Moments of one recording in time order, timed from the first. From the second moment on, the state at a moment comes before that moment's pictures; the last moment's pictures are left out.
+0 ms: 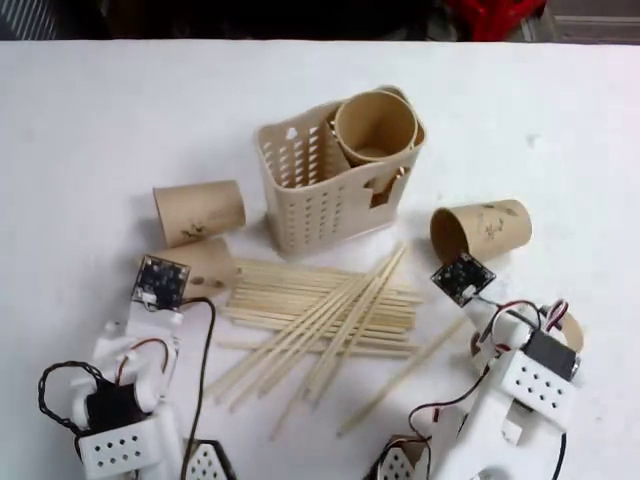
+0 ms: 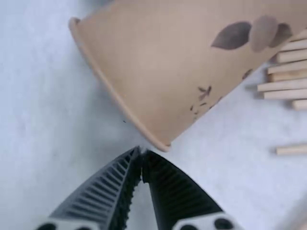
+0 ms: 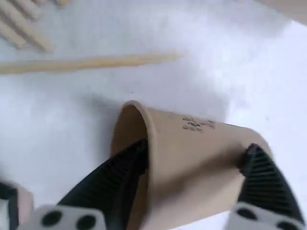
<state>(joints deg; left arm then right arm) -22.0 -101.4 97.2 72.0 -29.1 29.8 -56.0 71.6 61.0 76.1</state>
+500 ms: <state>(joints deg) -22.0 -101.4 97.2 72.0 -29.1 34.1 -54.8 59.6 54.9 53.3</state>
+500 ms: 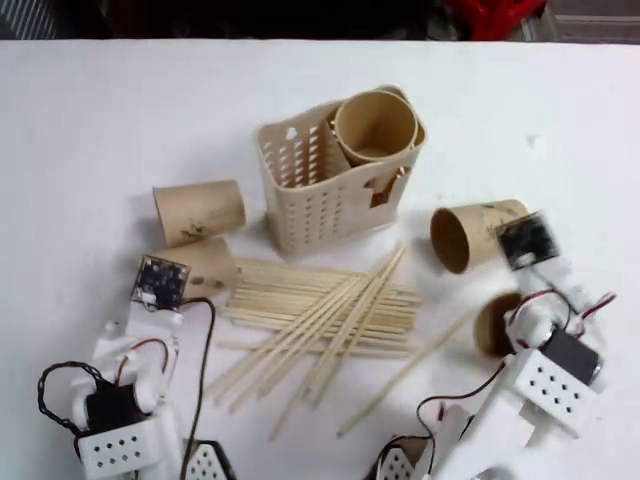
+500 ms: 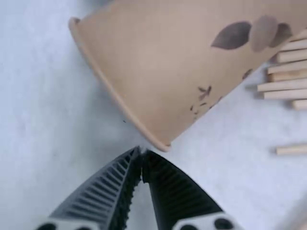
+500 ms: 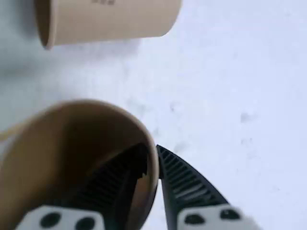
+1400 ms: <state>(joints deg) -22.0 -101.4 97.2 72.0 -29.1 -4.2 -28.4 -6.2 66.5 -6.1</state>
